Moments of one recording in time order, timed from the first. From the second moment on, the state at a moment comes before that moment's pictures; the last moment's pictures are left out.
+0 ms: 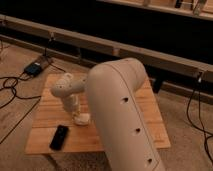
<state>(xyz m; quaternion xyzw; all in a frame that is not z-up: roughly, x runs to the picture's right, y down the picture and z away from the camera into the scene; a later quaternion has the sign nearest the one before) -0.191 0.173 0.859 -0.27 0.24 0.59 0.72</state>
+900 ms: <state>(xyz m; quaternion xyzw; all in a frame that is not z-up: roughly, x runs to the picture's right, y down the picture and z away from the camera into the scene) -0.162 0.210 0.812 -0.29 0.25 0.58 0.72</state>
